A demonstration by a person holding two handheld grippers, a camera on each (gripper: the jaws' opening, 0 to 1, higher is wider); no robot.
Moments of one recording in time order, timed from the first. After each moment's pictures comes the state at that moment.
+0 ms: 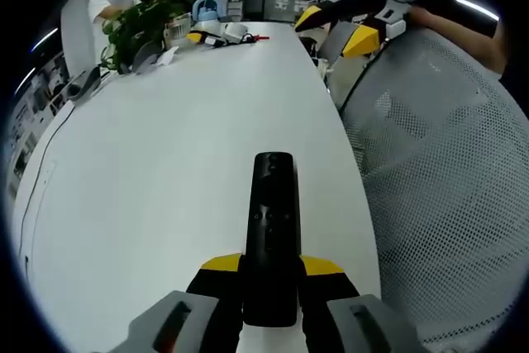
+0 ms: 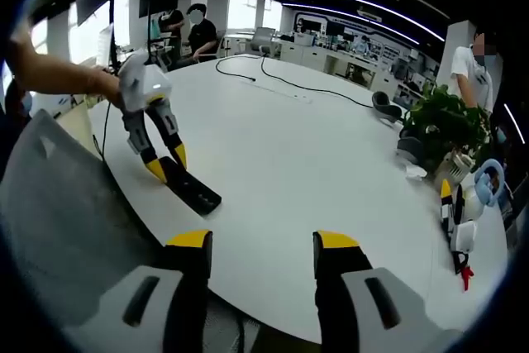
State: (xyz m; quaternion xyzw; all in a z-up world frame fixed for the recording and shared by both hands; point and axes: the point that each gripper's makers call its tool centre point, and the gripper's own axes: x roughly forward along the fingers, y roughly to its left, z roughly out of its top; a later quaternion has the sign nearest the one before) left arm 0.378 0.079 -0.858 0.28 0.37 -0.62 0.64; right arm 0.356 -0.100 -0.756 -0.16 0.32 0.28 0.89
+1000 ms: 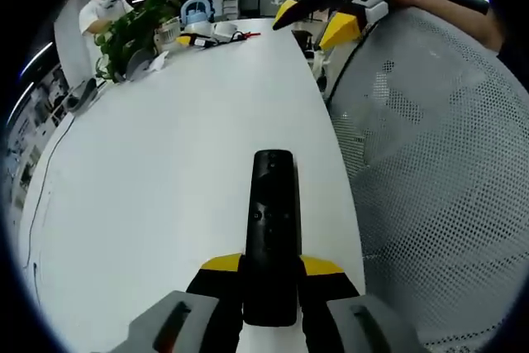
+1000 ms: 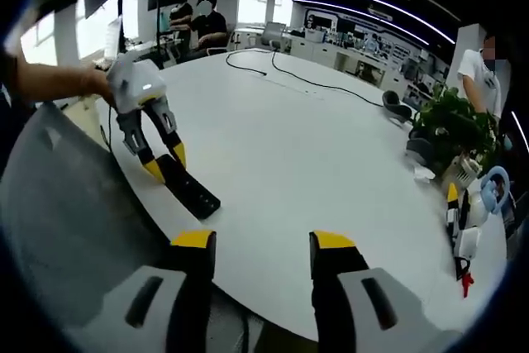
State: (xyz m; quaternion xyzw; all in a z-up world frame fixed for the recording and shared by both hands) left arm 0.356 0.078 -0.860 0.31 0.35 -0.61 0.64; right arm 0.350 -0.092 -0.763 -0.17 0.34 0.30 0.87
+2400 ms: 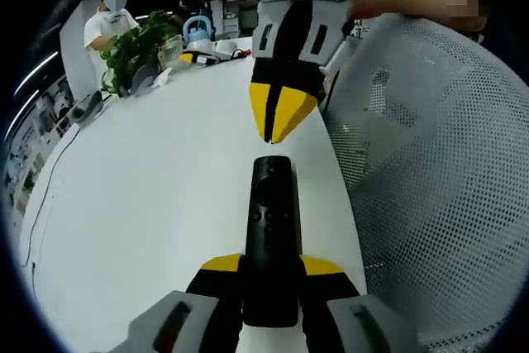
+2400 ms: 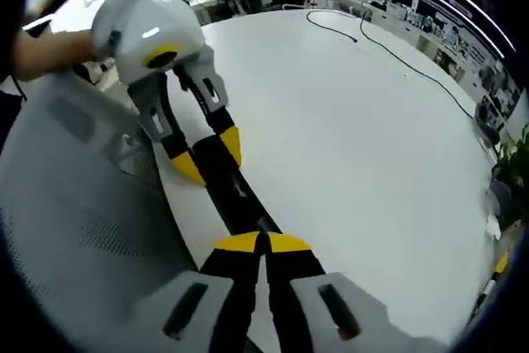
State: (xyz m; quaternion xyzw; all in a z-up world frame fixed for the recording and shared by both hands) left arm 0.354 0.078 -0.859 0.29 0.31 -0.62 0.66; right arm 0.365 0.007 -0.832 -0.21 0.44 0.45 0.75
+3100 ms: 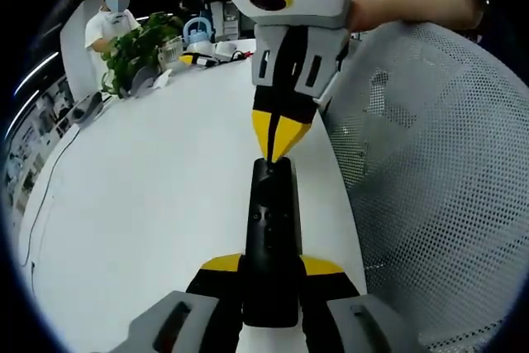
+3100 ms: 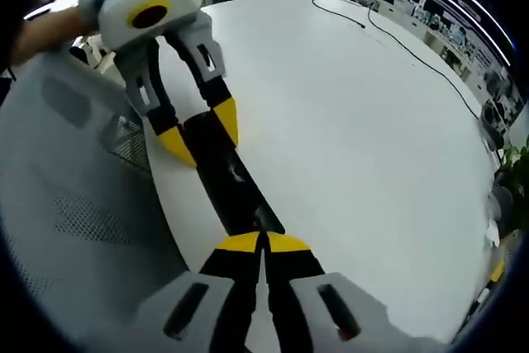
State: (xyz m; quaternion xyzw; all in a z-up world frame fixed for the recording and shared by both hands) left arm 0.354 0.078 -0.859 0.29 0.31 -0.63 0.66; right arm 0.361 0.005 -0.850 -0.27 0.45 0.46 0.72
